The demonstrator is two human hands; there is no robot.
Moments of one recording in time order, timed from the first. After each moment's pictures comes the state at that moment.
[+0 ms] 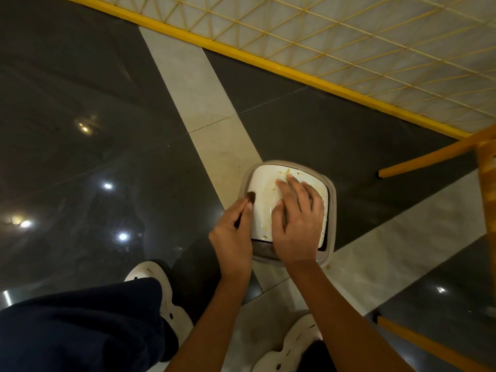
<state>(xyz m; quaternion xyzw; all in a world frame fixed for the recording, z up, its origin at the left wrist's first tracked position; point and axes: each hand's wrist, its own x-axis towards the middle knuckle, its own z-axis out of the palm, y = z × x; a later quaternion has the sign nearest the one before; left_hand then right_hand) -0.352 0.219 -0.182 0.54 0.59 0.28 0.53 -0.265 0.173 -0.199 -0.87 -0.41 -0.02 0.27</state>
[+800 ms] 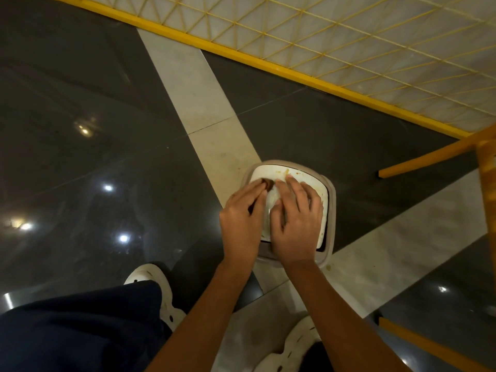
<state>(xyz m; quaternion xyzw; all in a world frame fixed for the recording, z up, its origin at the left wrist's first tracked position) -0.334 0.239 -0.178 0.71 0.46 0.30 0.43 -0.265 0.178 -0.198 -0.87 -0.40 -0.01 0.29</state>
